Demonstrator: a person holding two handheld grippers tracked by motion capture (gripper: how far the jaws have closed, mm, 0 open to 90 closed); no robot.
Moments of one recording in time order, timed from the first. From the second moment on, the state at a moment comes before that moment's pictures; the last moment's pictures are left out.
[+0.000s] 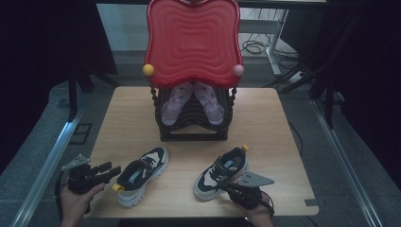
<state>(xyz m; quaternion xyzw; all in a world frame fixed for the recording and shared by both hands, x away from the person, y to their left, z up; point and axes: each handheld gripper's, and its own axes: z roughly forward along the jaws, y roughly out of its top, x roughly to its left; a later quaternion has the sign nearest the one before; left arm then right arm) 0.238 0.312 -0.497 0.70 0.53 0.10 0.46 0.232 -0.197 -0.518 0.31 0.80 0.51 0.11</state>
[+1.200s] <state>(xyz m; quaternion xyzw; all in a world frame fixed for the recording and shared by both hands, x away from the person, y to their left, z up) 0.237 0.313 -0.499 0.70 0.53 0.11 0.46 0.253 -0.139 -0.517 0.33 0.80 0.48 0.15</state>
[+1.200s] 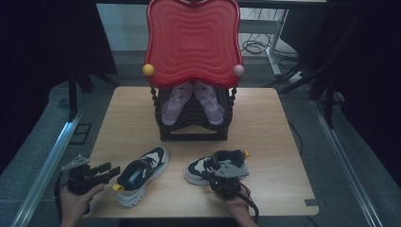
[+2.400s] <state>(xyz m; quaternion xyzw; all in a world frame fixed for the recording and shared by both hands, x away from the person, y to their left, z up) 0.238 0.310 -0.501 0.70 0.54 0.11 0.46 0.320 -0.280 -0.476 0.42 0.69 0.56 0.18</state>
